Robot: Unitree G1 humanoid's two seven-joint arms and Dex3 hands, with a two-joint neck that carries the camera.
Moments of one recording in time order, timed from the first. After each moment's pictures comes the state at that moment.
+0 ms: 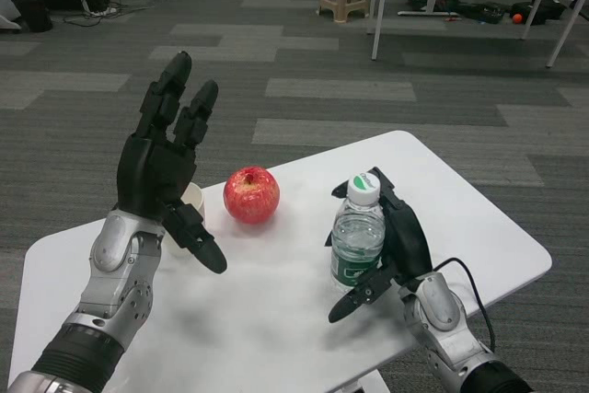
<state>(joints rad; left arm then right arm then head) -0.38 0.17 -0.19 0.32 -0.51 -0.62 -0.24 -0.18 -0.36 0.41 0.49 0.45 -0.81 -0.02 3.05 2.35</state>
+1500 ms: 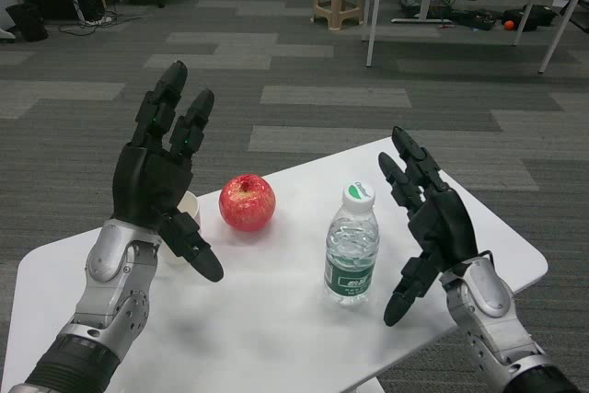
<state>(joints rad) -0.38 0.17 -0.19 0.32 -0.53 -0.62 -0.24 -0.09 -0.46 0.17 0.24 0.56 -0.59 0.12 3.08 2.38</state>
